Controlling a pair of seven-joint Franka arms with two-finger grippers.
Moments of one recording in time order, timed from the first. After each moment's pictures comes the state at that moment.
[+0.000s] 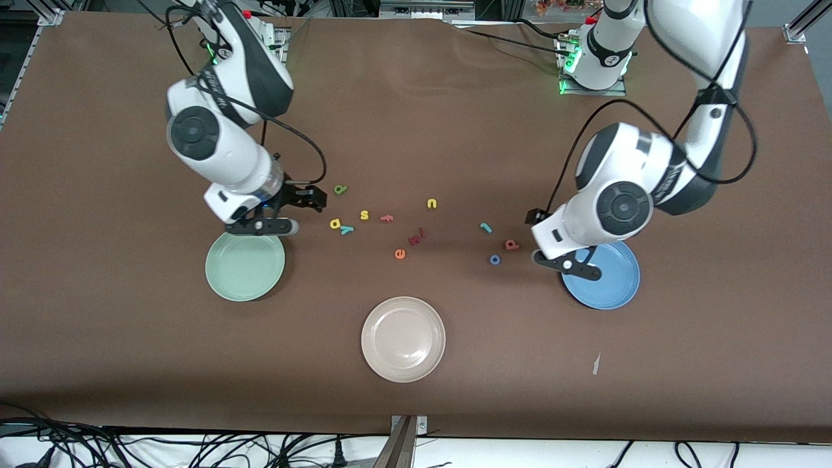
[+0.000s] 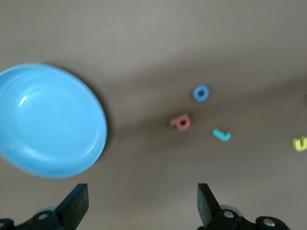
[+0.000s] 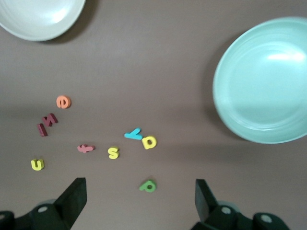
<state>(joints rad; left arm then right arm) -0.28 0.52 -0.10 -1.53 0.00 1.84 -0.07 0.12 0.30 0.37 -1.87 0.02 2.12 0.48</state>
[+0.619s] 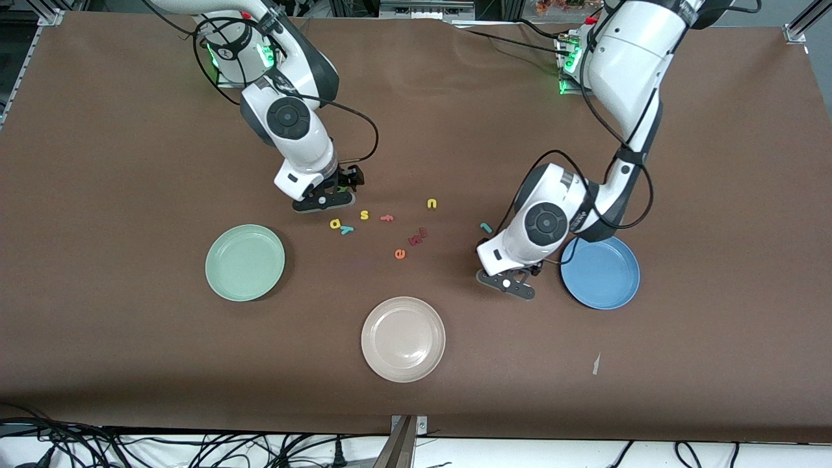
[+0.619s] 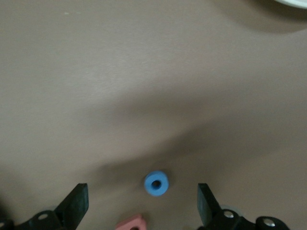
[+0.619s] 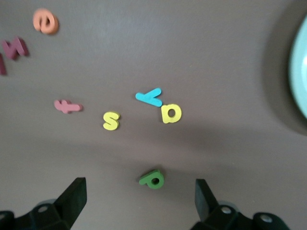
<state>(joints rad) -0.38 0.73 -0.10 -1.56 0.00 2.25 -0.10 0.12 0.36 0.51 -2.09 -0.21 2.36 0.54</state>
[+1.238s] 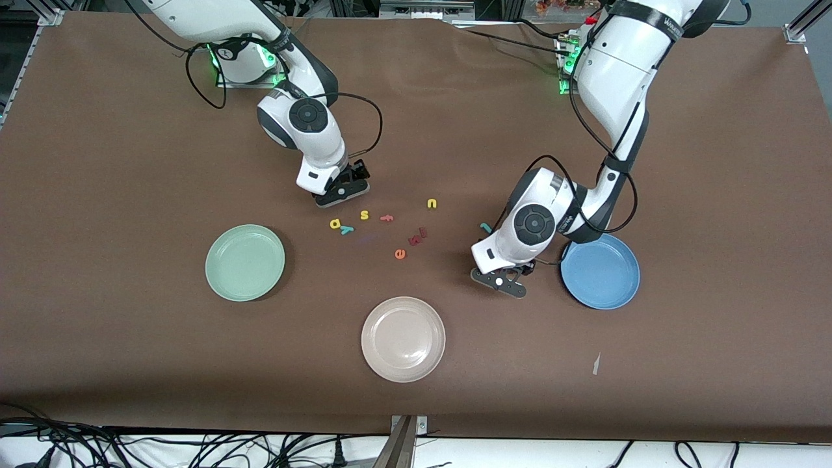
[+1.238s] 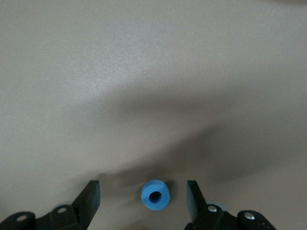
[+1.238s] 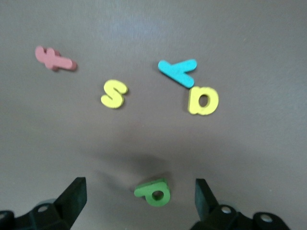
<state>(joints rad) -0.39 0.77 -0.10 -1.58 0.04 2.30 -0.10 0.12 0.44 0.51 -2.24 -0.40 2.59 0.54</state>
